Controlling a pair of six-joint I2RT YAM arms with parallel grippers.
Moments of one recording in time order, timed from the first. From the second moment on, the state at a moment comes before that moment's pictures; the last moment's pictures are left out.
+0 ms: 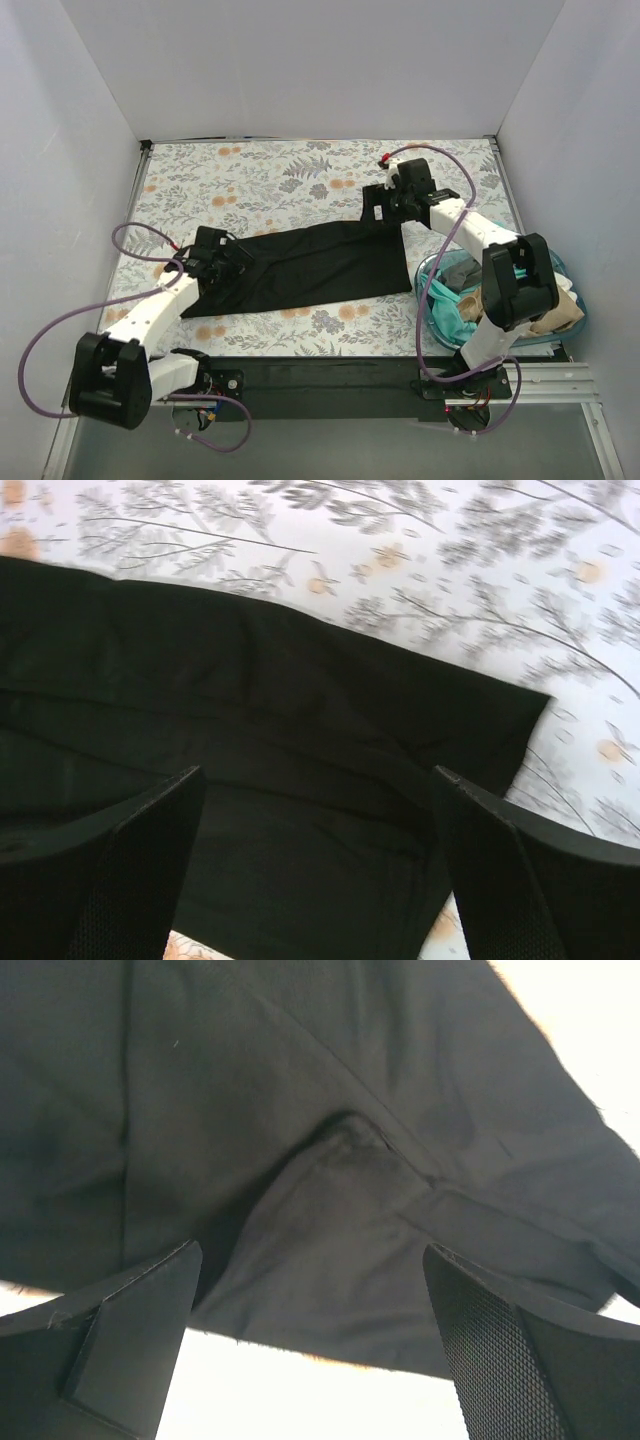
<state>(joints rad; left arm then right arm) -0.25 1.11 0.63 -0.53 -0.12 -1.08 0.37 1.66 1.17 -0.32 -0.22 0.15</state>
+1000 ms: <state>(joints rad) 0.08 1.39 0.68 -0.31 -0.06 -1.06 0.38 1.67 0.93 -0.22 -0.33 0.16</state>
